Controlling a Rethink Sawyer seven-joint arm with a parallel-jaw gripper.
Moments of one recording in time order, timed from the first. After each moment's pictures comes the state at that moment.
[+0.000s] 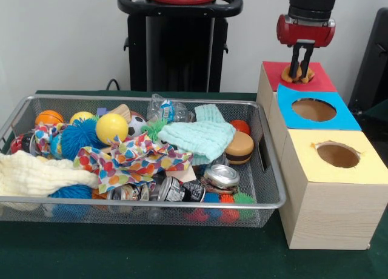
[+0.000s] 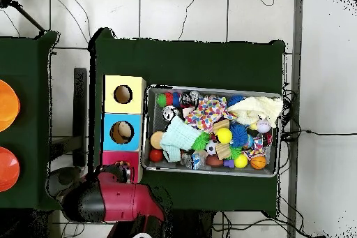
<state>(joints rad) 0.24 -0.79 -0.15 2.08 0.18 0.20 1.72</state>
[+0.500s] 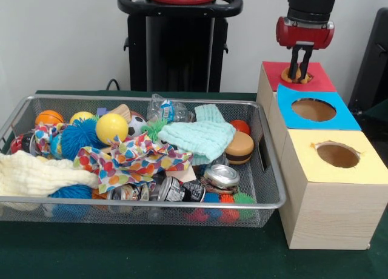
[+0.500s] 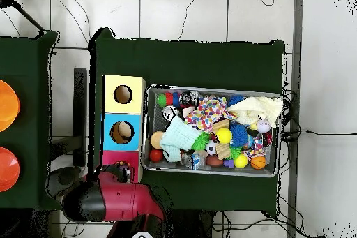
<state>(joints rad) 0.24 -0.79 -0.14 2.08 0.18 0.20 1.72</state>
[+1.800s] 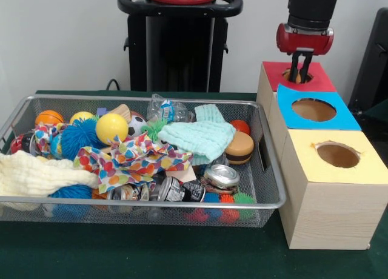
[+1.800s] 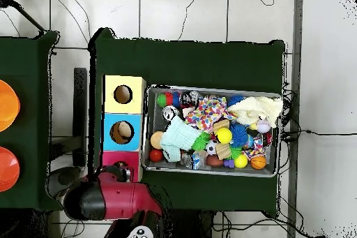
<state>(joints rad) 0.24 -0.75 -0.13 2.08 0.18 0.17 1.72</state>
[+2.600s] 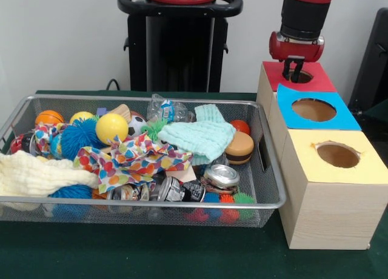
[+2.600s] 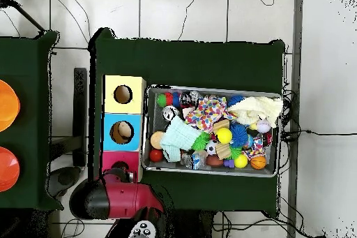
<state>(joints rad) 0.23 -0.70 -0.12 2.09 0.19 0.16 1.72</state>
